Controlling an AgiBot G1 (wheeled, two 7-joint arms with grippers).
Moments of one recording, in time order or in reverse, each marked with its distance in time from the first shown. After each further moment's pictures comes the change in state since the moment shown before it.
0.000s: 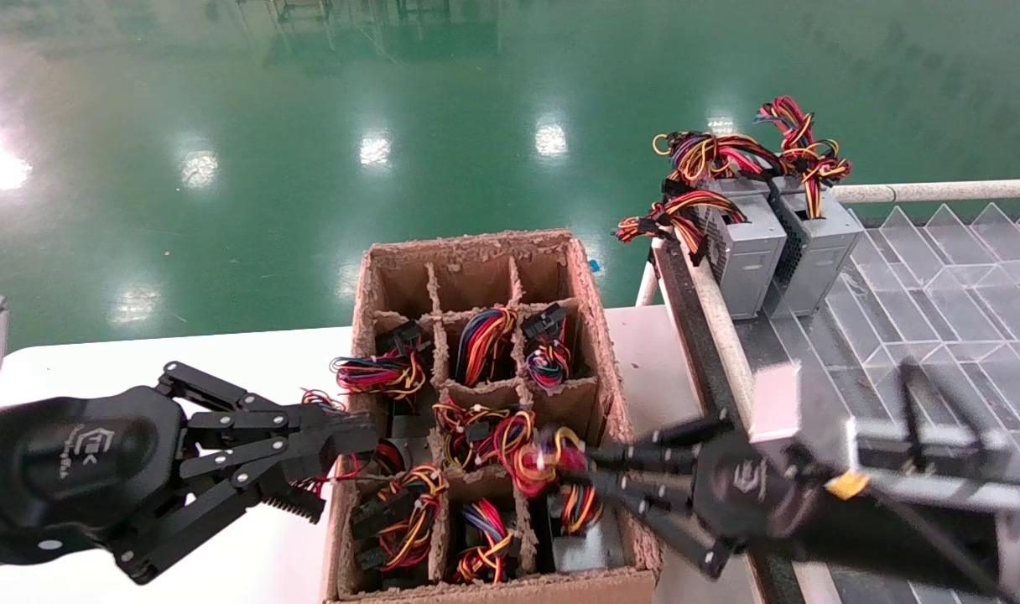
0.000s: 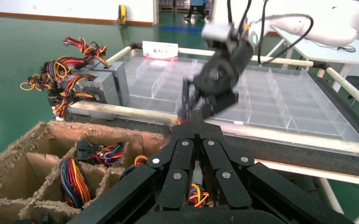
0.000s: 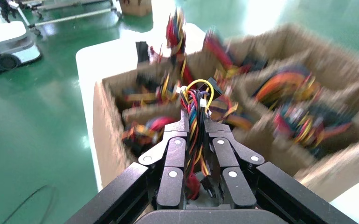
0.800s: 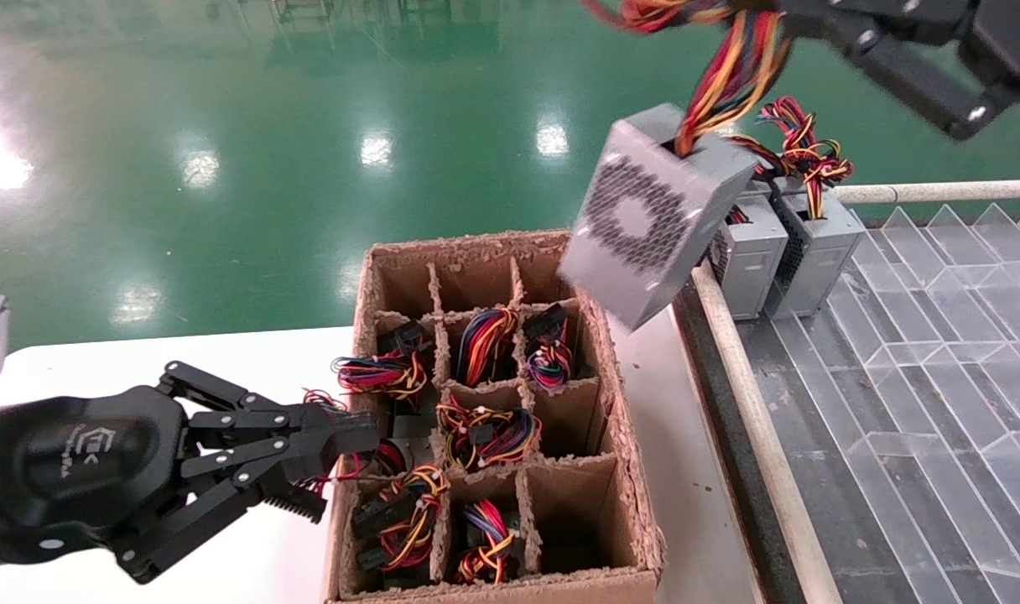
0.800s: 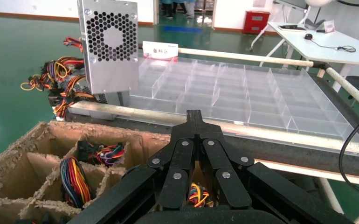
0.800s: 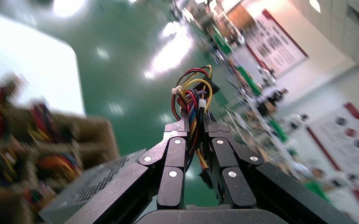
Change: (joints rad) left arm 0.000 0.000 0.000 0.000 0.000 0.000 0.000; right arm 0.548 0.072 0.101 -0.030 -0.133 -0.066 -0.180
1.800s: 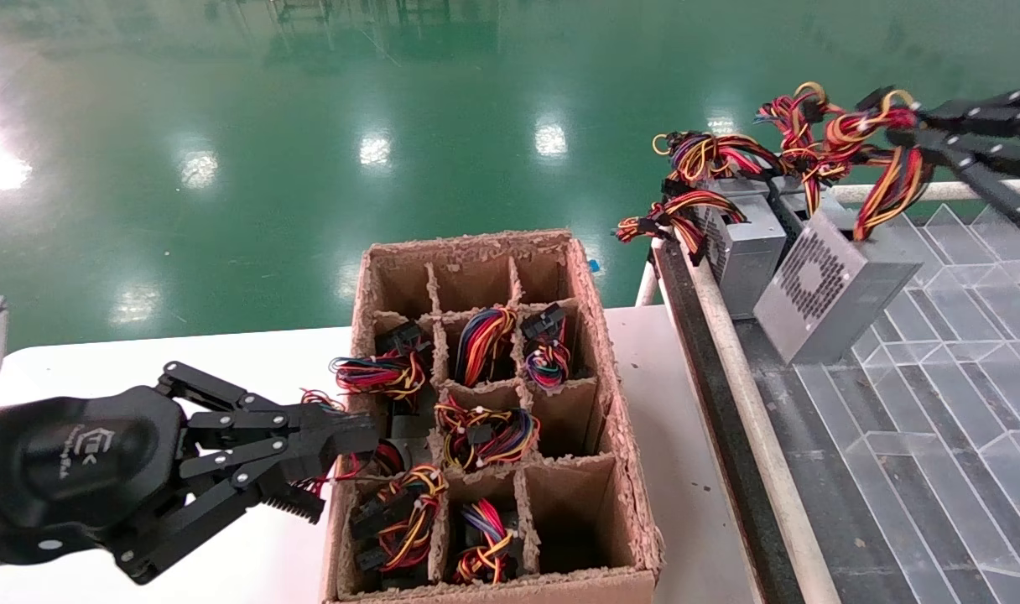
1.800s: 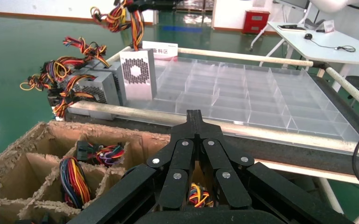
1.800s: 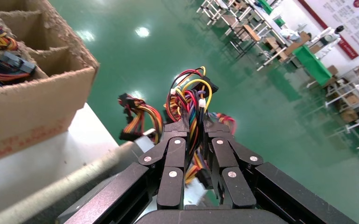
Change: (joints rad) left arm 0.000 0.000 0.000 0.000 0.000 0.000 0.000; right arm -0.144 0.075 -0.018 -0.203 -0.179 0.159 -0.005
